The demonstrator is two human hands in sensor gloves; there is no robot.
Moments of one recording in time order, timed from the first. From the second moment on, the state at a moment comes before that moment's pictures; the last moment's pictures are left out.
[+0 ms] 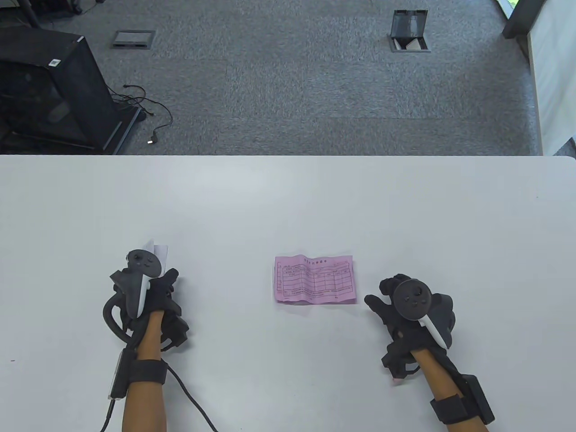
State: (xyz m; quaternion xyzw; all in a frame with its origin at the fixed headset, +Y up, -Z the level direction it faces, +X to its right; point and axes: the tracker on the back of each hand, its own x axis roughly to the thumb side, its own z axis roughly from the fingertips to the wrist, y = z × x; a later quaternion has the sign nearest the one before) left_hand -0.311 -0.763 -0.310 -0.09 0.35 0.17 0.91; right_hand 0.222 -0.751 -0.267 -0.04 0.02 0.97 0.22
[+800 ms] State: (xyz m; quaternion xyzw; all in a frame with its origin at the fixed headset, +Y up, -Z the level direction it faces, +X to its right) left_hand -0.241 -0.701 -0.274 0.09 0.15 0.23 0.96; right_hand 0.182 -0.743 -0.249 0.06 0.03 0.95 0.29
